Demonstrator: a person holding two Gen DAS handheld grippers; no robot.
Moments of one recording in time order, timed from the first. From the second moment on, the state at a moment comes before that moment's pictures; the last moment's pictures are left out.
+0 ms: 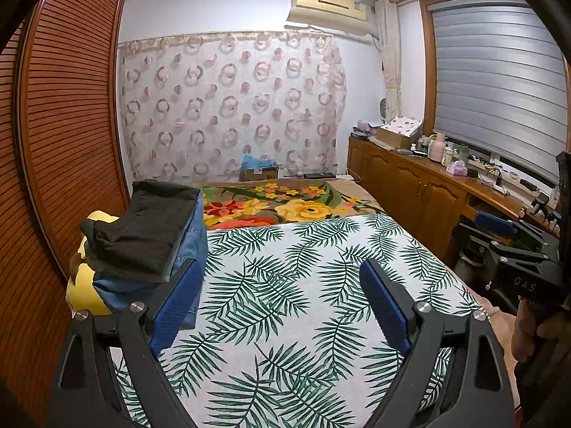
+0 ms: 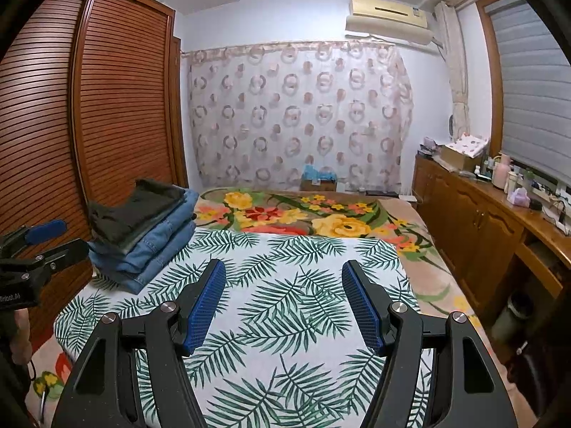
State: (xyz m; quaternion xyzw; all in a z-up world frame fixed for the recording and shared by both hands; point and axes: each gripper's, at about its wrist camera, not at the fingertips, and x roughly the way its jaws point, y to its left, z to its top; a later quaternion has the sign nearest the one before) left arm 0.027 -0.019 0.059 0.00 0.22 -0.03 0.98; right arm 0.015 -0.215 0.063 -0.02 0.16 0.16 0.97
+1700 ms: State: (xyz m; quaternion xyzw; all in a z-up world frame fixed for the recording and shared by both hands) left arm 0.027 -0.017 0.060 0.00 0.22 -0.03 0.98; right arm 0.014 -0.212 0.061 -0.02 0.16 0.16 0.97
